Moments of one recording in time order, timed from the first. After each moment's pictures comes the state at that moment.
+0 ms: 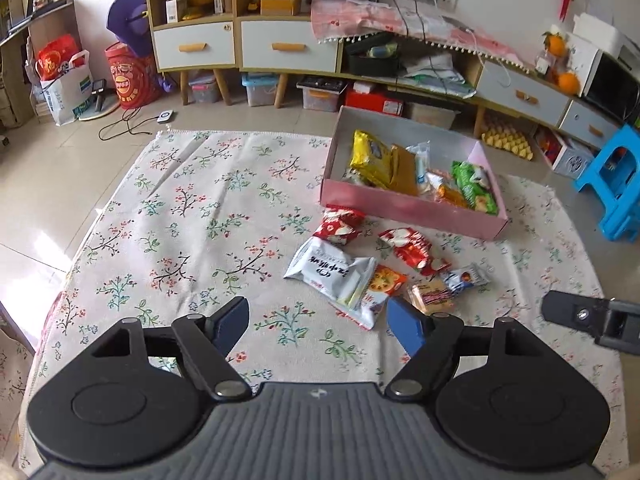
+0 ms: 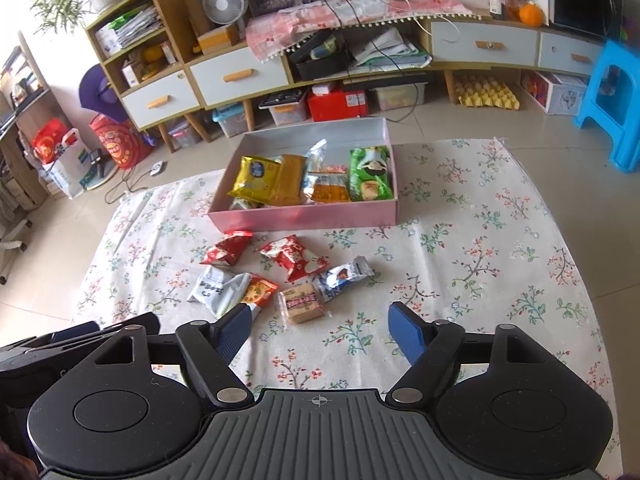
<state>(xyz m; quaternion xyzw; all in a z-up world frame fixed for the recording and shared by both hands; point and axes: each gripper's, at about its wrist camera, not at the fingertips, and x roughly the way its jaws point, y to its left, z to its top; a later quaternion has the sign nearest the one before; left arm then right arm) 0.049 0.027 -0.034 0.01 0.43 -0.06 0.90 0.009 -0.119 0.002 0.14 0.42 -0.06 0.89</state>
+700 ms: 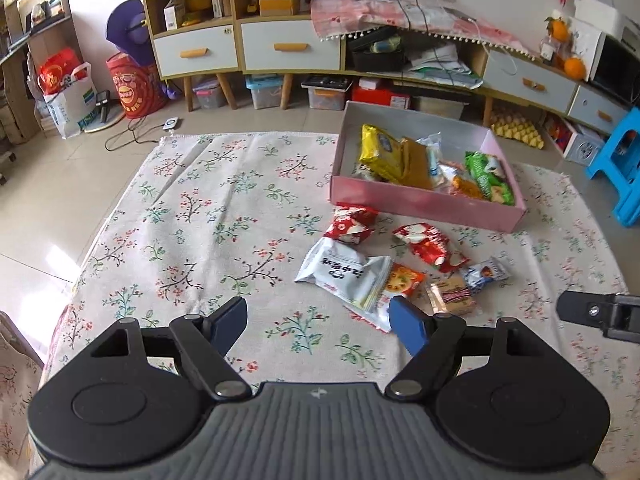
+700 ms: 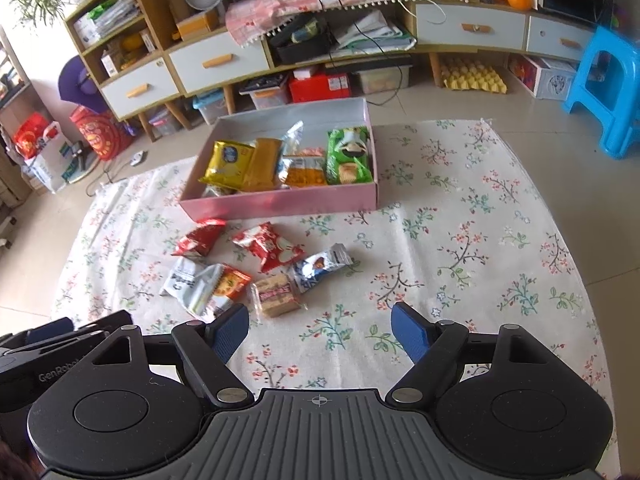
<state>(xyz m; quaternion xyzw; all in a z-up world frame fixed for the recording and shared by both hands) 0.057 0.022 -0.044 0.04 0.43 -0.05 0.90 0.022 -0.131 -0.019 0.14 0.45 -0.08 0.88</state>
